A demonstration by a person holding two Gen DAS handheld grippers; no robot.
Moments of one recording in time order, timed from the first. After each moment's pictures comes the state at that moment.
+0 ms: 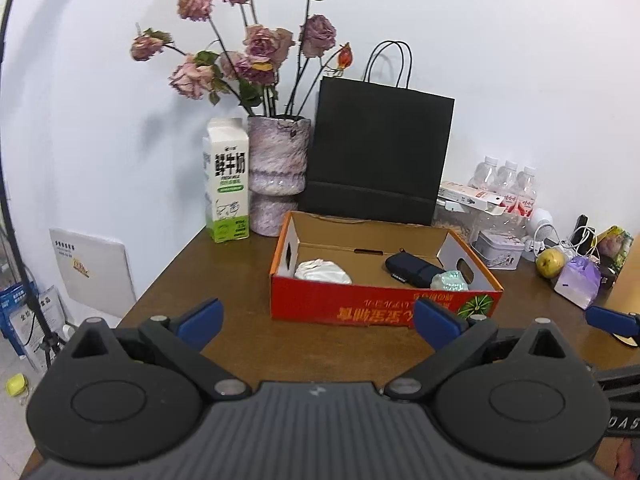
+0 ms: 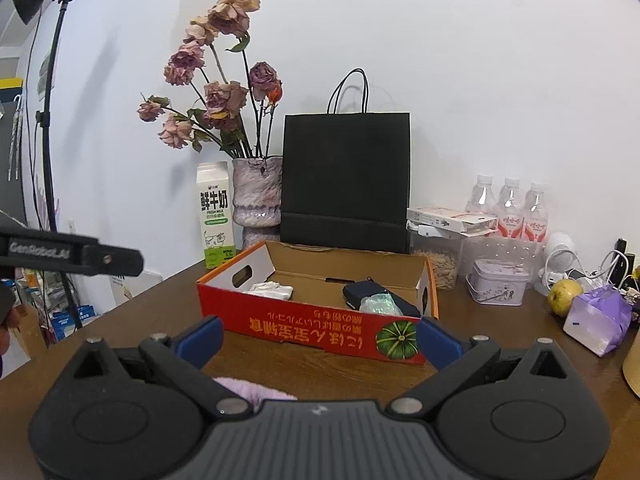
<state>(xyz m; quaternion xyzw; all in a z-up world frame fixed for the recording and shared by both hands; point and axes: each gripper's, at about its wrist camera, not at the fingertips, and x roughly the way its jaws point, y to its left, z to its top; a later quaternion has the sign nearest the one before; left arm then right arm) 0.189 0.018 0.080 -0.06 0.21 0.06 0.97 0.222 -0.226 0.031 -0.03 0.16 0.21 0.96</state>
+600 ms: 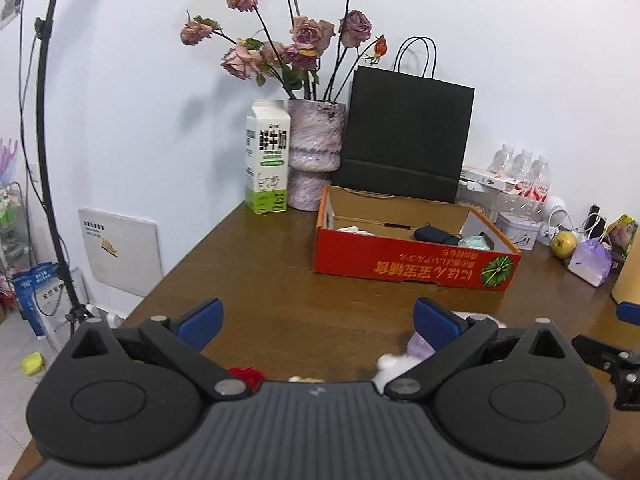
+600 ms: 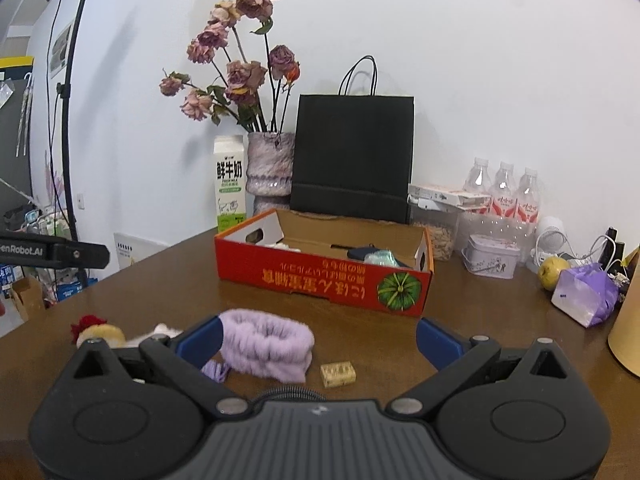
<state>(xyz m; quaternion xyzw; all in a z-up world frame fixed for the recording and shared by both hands) 0.120 0.037 0.045 -0.06 0.21 0.09 0.97 0.168 -0.242 0.005 -0.06 0.19 0.22 0.96</state>
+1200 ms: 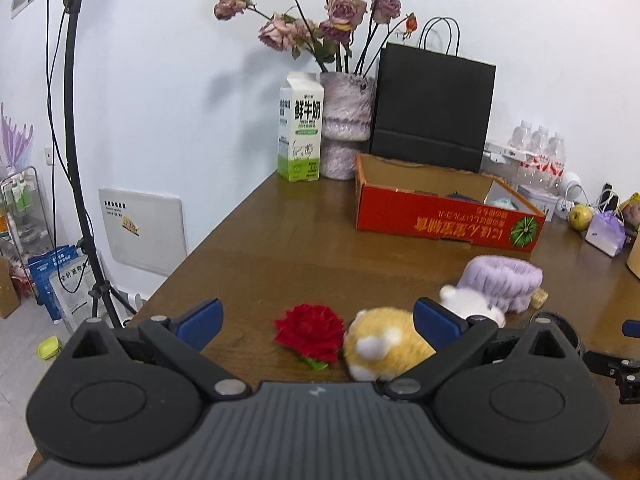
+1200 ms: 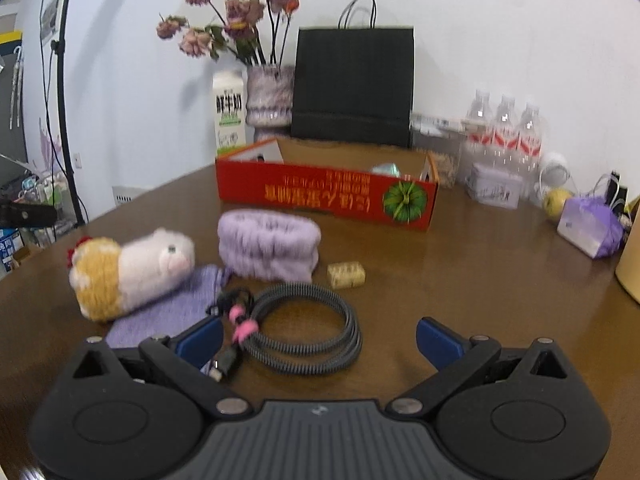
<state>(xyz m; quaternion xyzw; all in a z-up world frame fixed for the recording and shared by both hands) 0.080 0.077 0.008 -0.06 0.24 0.10 0.96 0.157 -0.242 -0.054 -0.06 0.27 0.21 0.94</state>
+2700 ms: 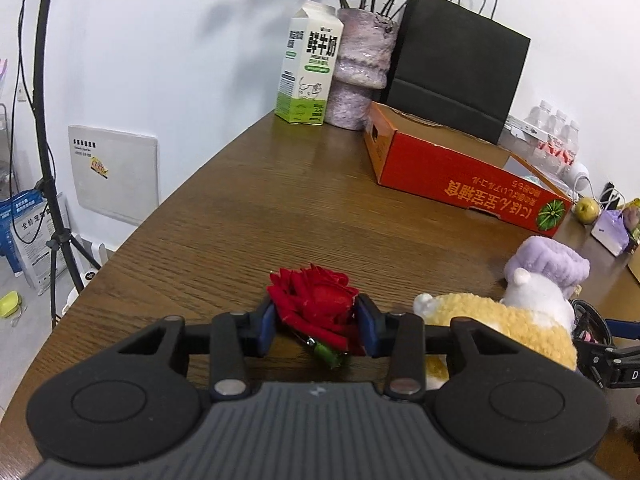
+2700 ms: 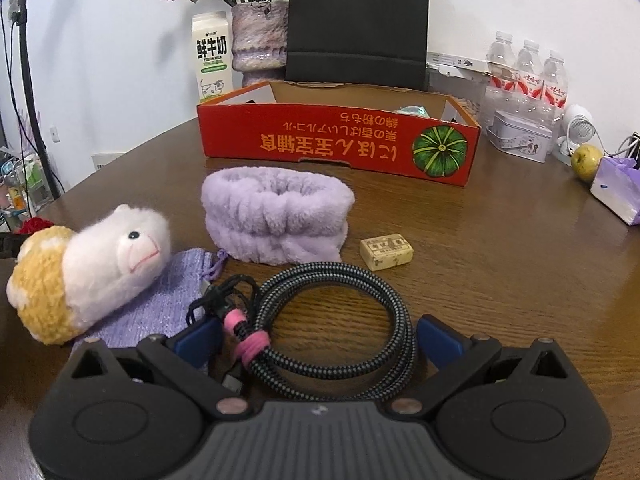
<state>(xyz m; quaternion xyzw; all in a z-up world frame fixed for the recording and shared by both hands) 0.142 0.141 -0.047 -0.13 0.29 0.06 0.95 0.222 -0.186 -0.080 -0.06 0.34 0.19 0.92</state>
